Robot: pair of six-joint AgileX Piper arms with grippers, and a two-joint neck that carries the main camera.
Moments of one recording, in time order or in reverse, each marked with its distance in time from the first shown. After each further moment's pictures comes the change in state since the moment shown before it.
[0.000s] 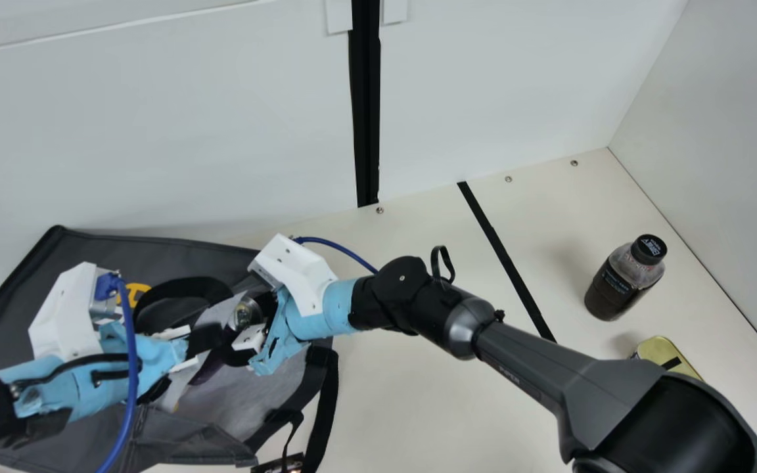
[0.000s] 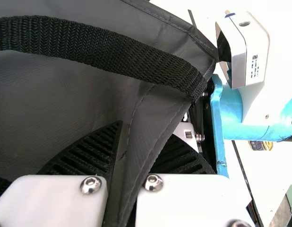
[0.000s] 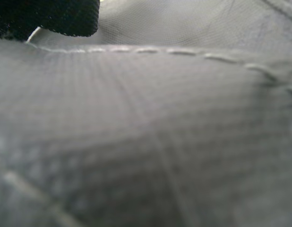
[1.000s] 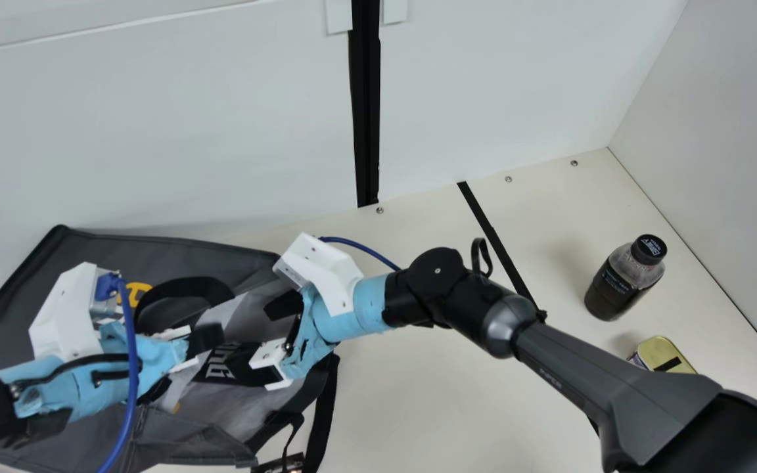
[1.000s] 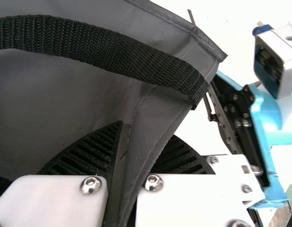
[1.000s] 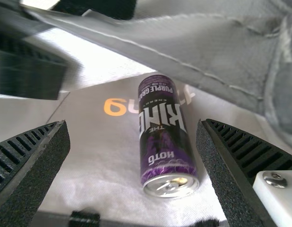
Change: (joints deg) left arm 0.0 0.0 0.0 0.0 0.0 0.0; right arm -4.8 -5.7 3.5 -4.1 9.6 2.6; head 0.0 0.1
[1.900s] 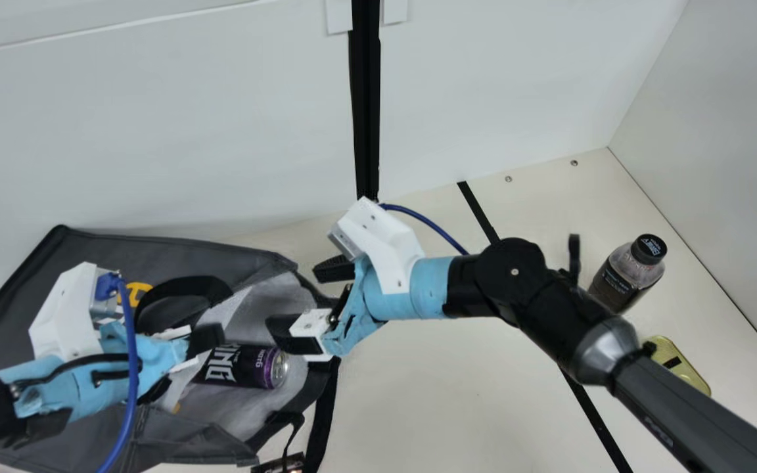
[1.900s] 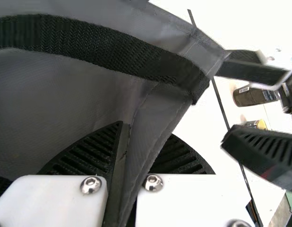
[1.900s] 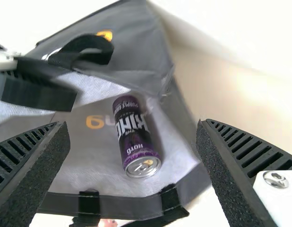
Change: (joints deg) left arm 0.0 0.0 0.0 0.0 0.0 0.0; right arm -6.0 -15.0 4.1 -9.6 -4.8 12.3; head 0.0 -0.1
